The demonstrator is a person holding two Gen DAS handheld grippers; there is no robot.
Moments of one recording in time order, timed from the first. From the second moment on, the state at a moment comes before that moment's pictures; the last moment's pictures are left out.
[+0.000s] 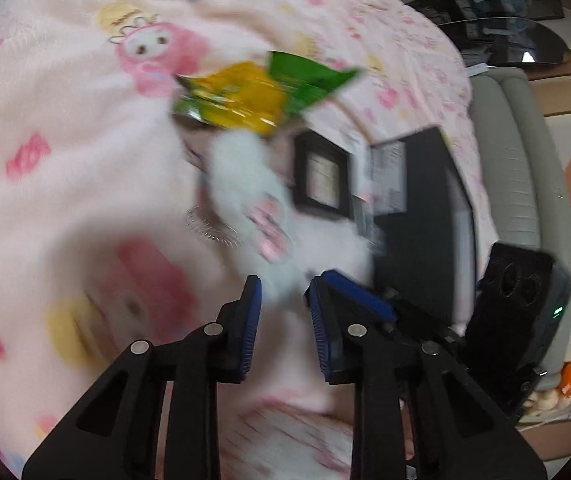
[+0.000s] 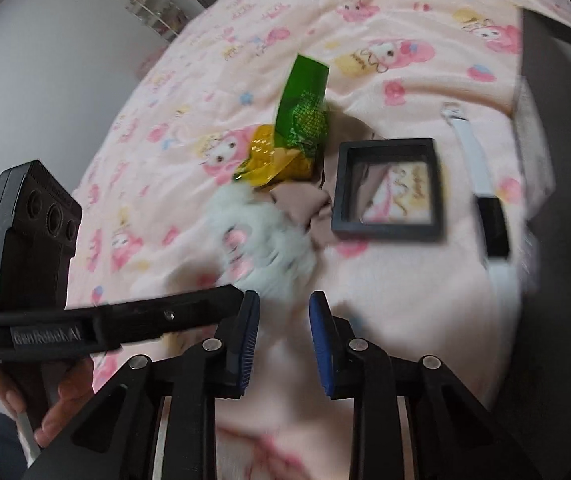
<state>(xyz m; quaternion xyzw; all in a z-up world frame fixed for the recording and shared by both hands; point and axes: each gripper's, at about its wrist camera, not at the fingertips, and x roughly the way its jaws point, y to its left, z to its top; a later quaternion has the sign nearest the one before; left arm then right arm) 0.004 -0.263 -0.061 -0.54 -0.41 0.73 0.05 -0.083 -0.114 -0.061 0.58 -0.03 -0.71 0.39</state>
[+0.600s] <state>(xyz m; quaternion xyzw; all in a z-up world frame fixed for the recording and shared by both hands) 0.025 -0.253 -0.021 -0.52 -0.37 0.77 -0.03 -0.040 -0.022 -0.012 0.55 -0.09 -0.73 0.40</state>
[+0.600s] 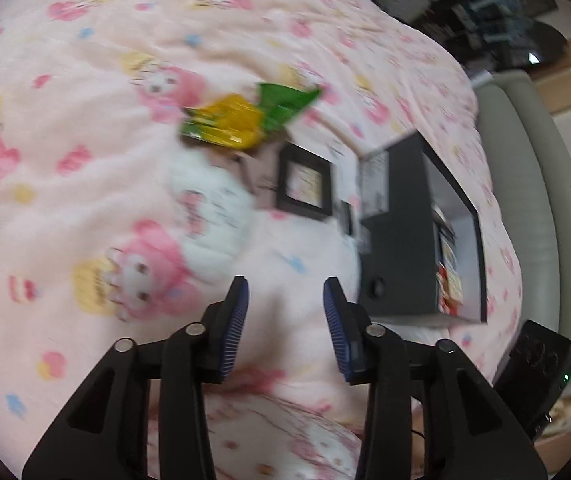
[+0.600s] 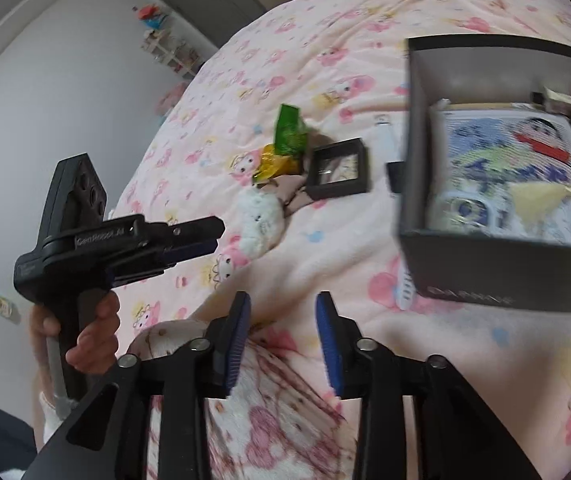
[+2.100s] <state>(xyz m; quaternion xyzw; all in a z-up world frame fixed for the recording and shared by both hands) -0.019 -0.022 -0.031 -0.58 -0.24 0.76 0.16 -0.011 0.185 -0.044 0.54 -0.13 -0.79 0.26</state>
